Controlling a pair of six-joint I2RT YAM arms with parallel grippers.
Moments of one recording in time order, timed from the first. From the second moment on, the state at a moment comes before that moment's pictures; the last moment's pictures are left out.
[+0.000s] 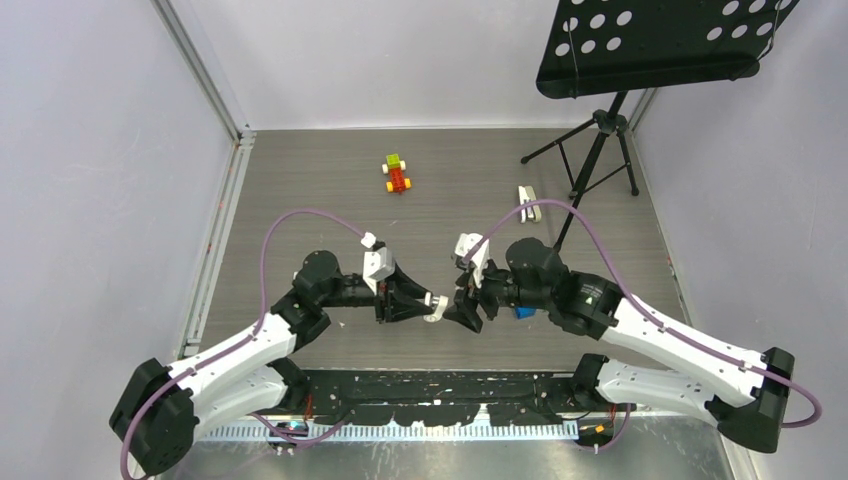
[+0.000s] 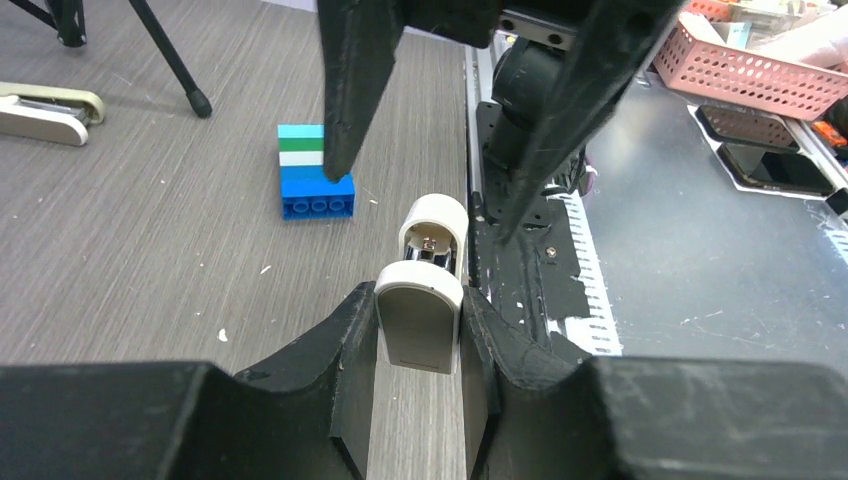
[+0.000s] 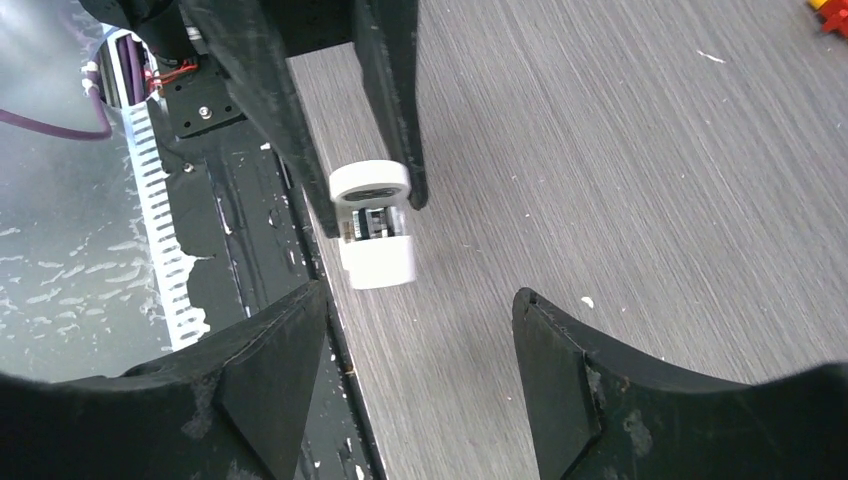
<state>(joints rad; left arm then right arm) -0.70 0.93 0.41 0.49 0.85 -0.16 0.99 0.90 0.84 -0.40 -0.21 -0.05</state>
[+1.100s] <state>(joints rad) -0.70 1.05 0.56 0.46 0.88 -0.07 0.82 0.97 0.85 -0.30 -0.54 -0.03</state>
